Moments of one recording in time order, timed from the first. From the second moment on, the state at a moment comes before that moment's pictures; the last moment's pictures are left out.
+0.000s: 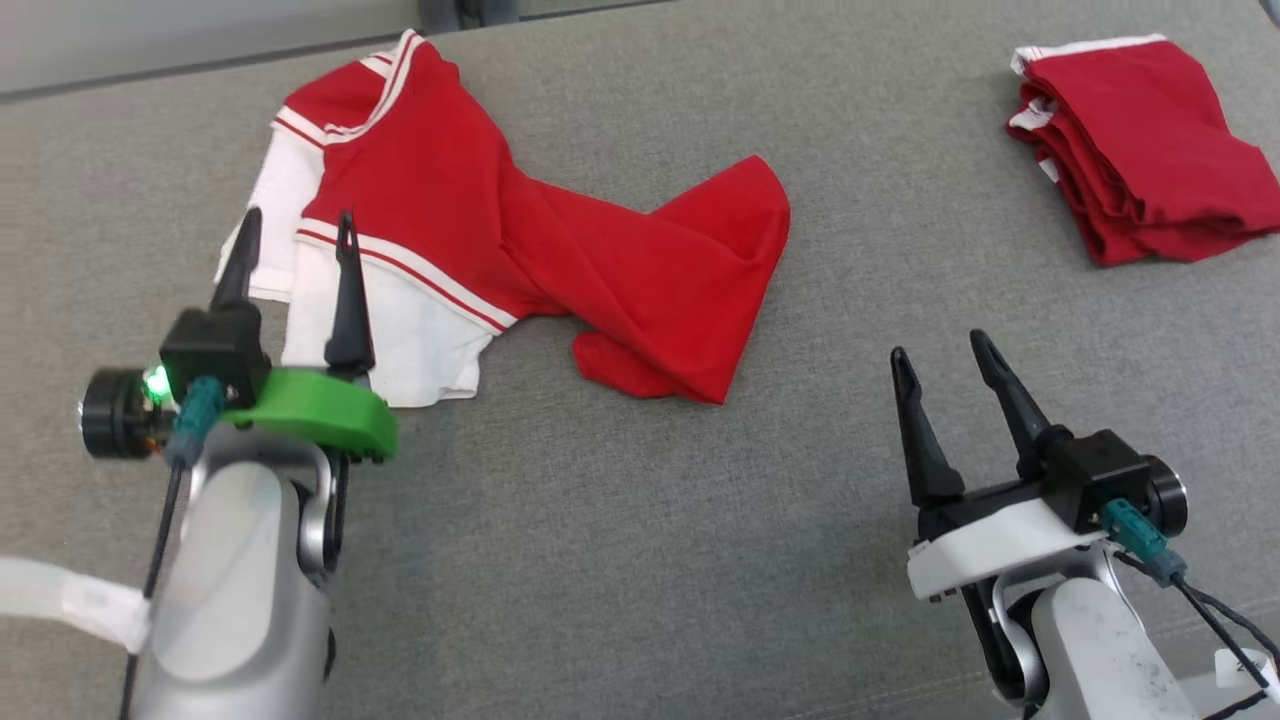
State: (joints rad) left arm -0.52 0.12 -0.12 0.47 -0.15 -0.01 -0.26; right arm -0.18 -0.05 0.10 0.15 0.10 0.13 -0.26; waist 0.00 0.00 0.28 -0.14
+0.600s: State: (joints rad) left arm -0.13 0.05 -0.17 0.16 -0.24 0.03 -0.26; right arm -0.29 -0.05 0.25 0.49 0.03 0.13 -0.26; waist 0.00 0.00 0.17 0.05
